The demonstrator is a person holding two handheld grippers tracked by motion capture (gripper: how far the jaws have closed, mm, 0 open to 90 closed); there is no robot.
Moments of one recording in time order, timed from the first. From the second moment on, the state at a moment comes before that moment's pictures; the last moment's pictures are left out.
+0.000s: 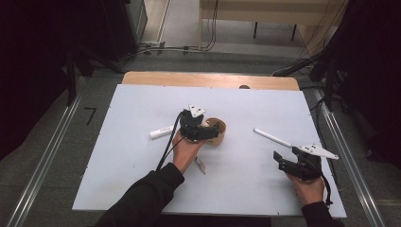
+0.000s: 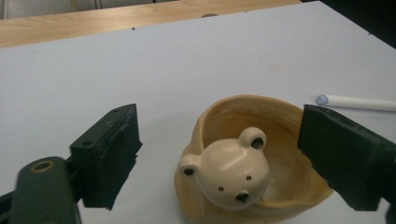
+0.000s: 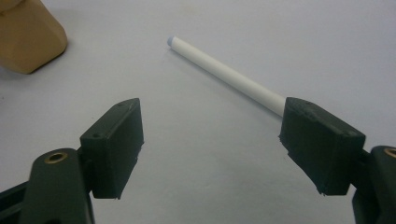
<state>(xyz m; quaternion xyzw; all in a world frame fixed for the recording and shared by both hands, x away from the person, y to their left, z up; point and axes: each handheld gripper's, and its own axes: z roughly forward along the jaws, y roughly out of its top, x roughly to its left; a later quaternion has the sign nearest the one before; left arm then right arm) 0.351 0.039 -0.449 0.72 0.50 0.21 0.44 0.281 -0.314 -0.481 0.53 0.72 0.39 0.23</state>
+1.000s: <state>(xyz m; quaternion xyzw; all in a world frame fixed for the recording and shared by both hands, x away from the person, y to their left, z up) 0.285 0.095 -0.463 0.71 0.51 0.22 0.44 0.280 -0.314 -0.481 0.53 0.72 0.38 0.24</state>
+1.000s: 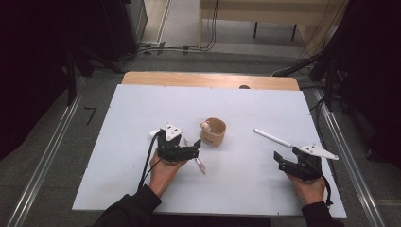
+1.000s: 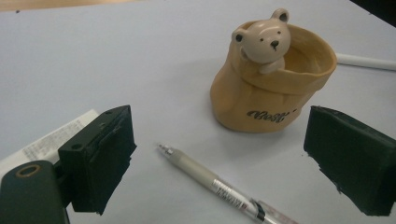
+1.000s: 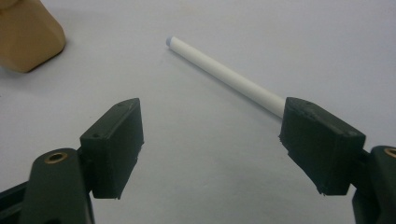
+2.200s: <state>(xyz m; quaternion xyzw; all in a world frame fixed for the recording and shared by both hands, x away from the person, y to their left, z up) 0.262 0.114 -0.468 0.69 0.52 0.21 0.45 0.282 -0.314 -0.482 0.53 0.72 0.38 0.24</state>
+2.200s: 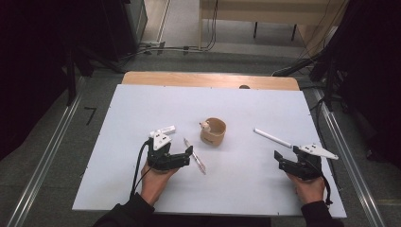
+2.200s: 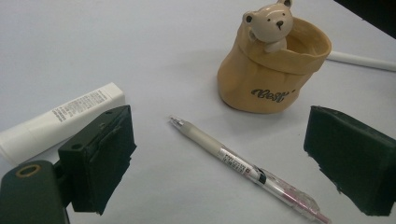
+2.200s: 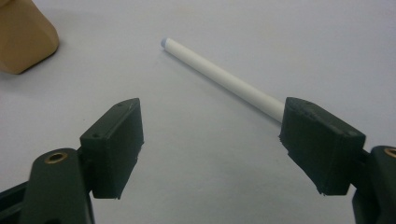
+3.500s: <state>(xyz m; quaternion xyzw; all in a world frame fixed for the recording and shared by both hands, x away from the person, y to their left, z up) 0.264 0.114 -0.472 0.69 0.52 0.20 0.46 0.322 -0.315 -0.485 0.53 0.73 0.34 0.26</state>
